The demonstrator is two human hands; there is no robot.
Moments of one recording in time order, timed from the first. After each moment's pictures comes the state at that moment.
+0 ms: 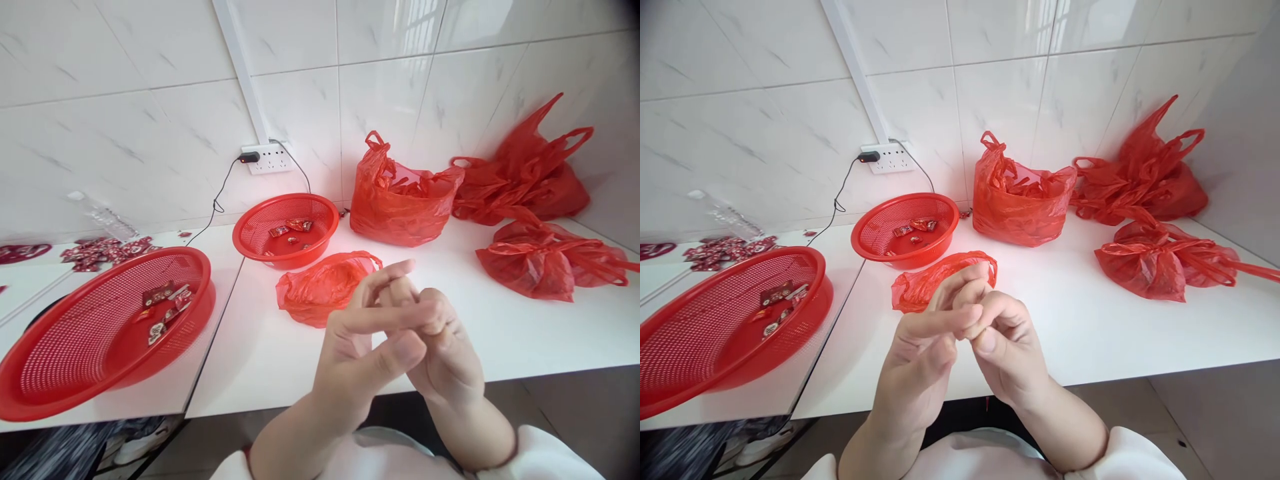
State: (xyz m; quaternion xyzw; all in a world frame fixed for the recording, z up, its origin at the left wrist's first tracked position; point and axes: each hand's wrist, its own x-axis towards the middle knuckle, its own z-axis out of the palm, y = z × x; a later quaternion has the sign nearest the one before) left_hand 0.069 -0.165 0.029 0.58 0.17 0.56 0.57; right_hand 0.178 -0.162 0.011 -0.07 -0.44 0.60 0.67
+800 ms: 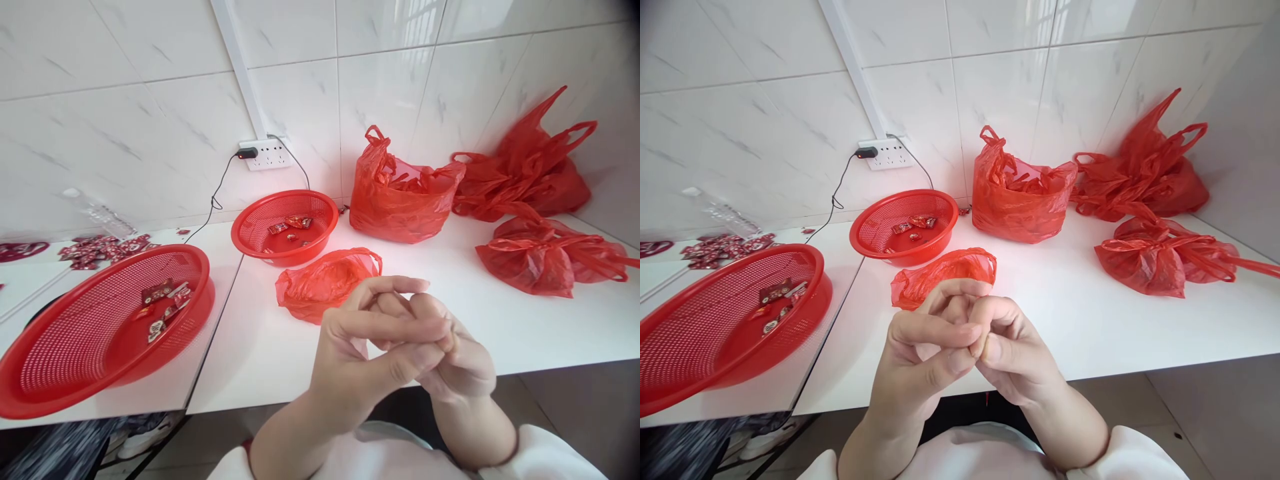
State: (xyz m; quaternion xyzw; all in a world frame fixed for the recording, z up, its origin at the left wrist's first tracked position) left_hand 0.070 -0.167 0.034 0.59 0.19 0.56 0.55; right_hand 0.184 -0.163 0.018 -0.05 -0.46 0.67 0.59
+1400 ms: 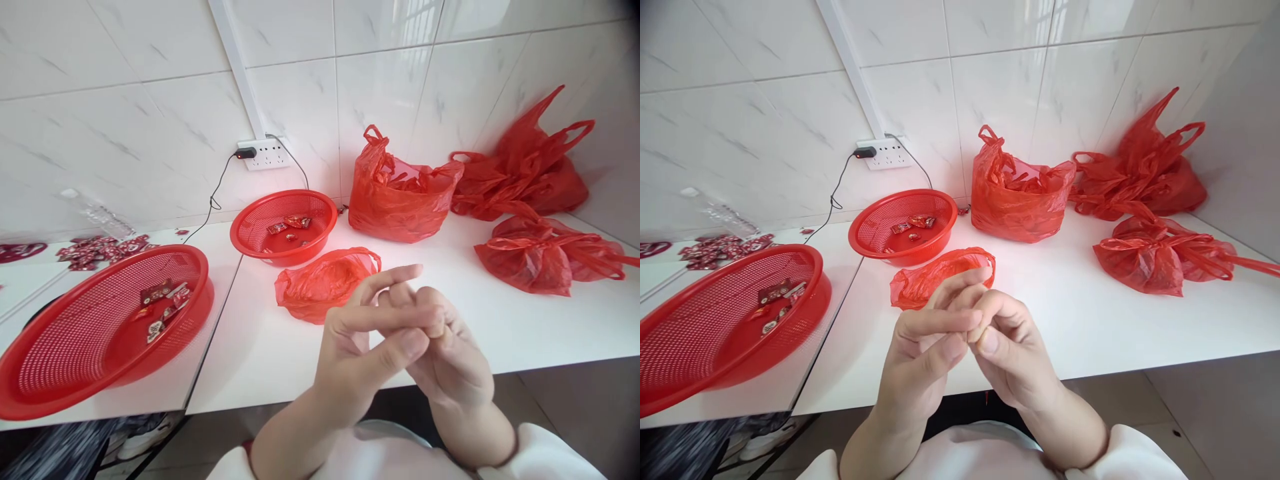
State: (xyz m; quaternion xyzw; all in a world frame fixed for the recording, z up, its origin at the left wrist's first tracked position) left_hand 0.072 -0.165 0.025 0.58 0.17 0.56 0.56; right_hand 0.184 -0.169 0.015 -0.10 -0.46 0.59 0.65
